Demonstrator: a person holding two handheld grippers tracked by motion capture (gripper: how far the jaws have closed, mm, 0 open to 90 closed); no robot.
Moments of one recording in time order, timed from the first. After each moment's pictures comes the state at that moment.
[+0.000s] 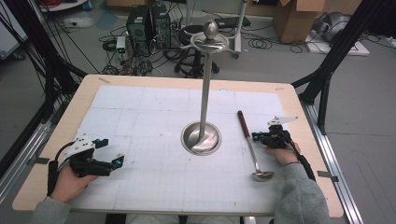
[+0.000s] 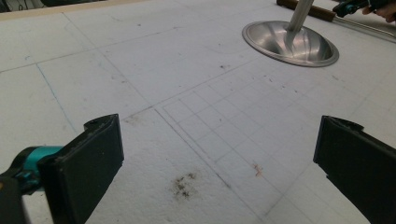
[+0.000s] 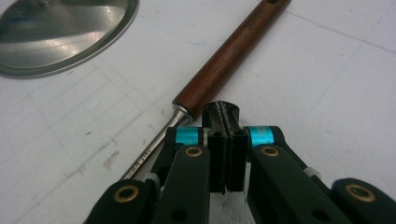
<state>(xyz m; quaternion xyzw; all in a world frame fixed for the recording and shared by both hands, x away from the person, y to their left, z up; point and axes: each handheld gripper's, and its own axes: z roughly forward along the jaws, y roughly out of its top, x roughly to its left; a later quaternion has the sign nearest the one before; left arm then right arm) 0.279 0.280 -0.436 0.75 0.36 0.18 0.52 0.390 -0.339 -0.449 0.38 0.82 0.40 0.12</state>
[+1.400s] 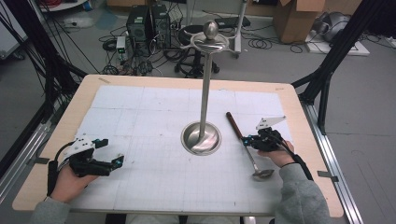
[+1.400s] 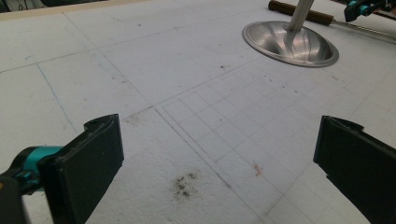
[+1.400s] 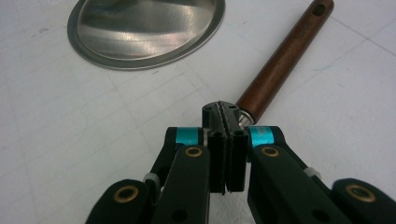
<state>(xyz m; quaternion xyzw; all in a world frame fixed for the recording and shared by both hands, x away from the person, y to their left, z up) 0.280 0.280 -0.436 0.75 0.36 0.18 0.52 0.376 -0.302 -0.431 0.29 0.87 0.39 0.10</state>
